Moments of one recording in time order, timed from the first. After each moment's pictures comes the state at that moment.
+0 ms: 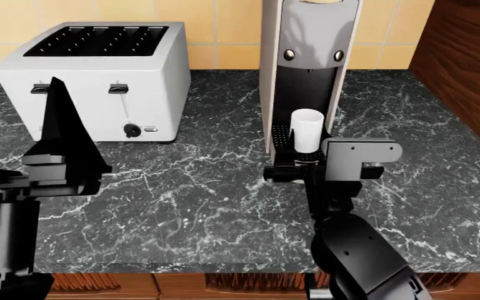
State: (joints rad) left arm -0.19 -0.51 -0.01 0.86 -0.64 -0.21 -0.45; right arm 0.56 0.29 -0.46 -0.09 0.46 0.32 0.50
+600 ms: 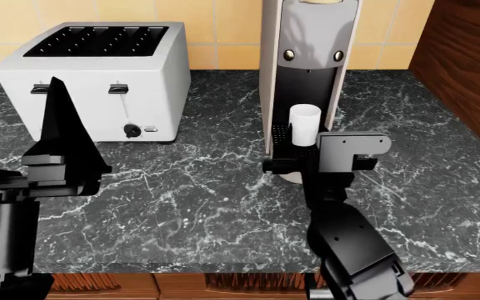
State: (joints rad) left arm -0.19 -0.52 -0.01 0.86 -0.65 -0.20 -0.46; right arm 0.62 0.23 -0.46 0.11 0.38 0.20 0.42
